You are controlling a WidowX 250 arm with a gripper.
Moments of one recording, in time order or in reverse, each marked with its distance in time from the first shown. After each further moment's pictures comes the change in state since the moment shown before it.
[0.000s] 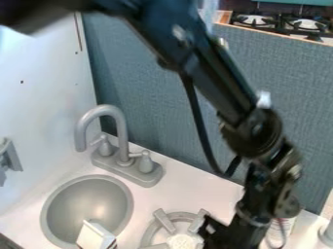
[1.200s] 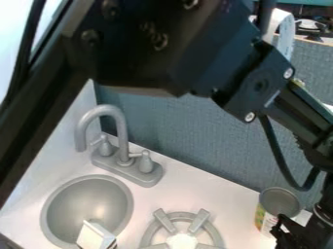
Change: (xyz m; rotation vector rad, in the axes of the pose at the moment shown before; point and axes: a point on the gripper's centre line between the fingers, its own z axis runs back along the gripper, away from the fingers) arm 0.057 -0.056 0.012 -0.004 -0.045 -0.205
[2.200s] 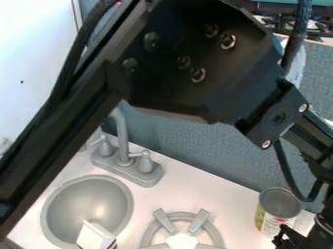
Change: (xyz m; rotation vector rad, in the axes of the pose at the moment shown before) arm 0.007 -0.004 -0.016 -0.021 0.055 0.001
